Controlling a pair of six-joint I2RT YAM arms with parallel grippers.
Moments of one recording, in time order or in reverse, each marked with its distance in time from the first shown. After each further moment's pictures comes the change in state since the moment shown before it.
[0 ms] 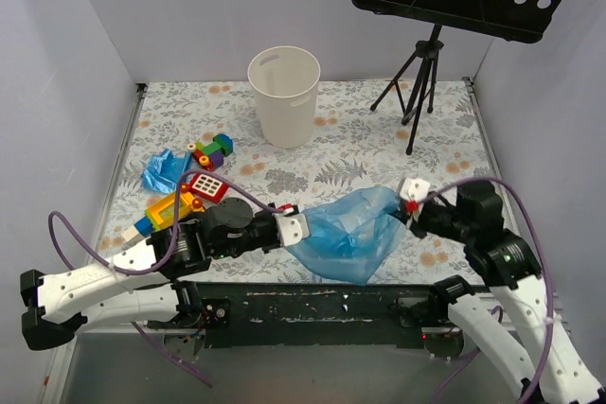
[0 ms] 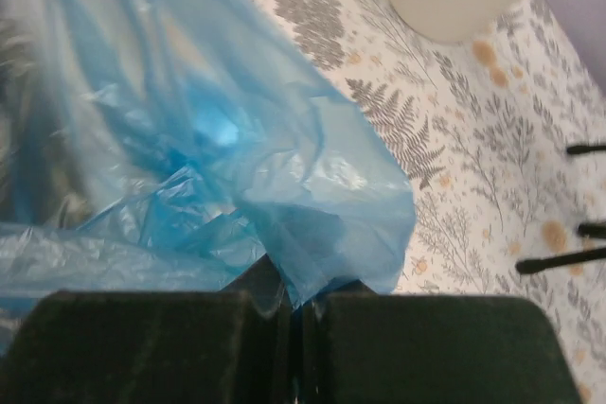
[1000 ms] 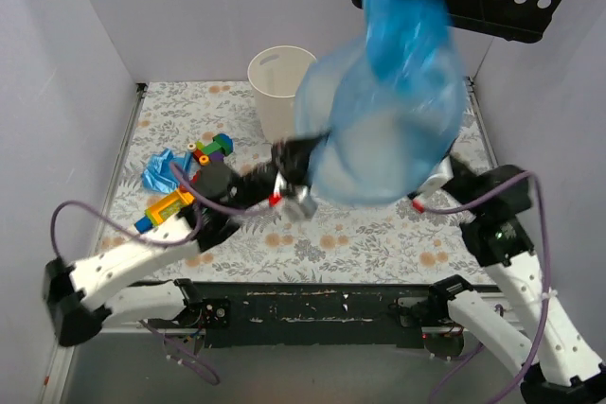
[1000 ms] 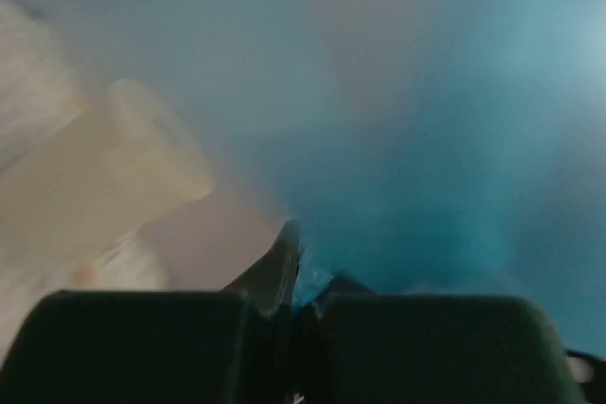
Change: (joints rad) left arm 0.183 0.440 0.373 1.090 0.196 0.443; right arm 0.024 0.395 0.323 1.173 0.230 -0.213
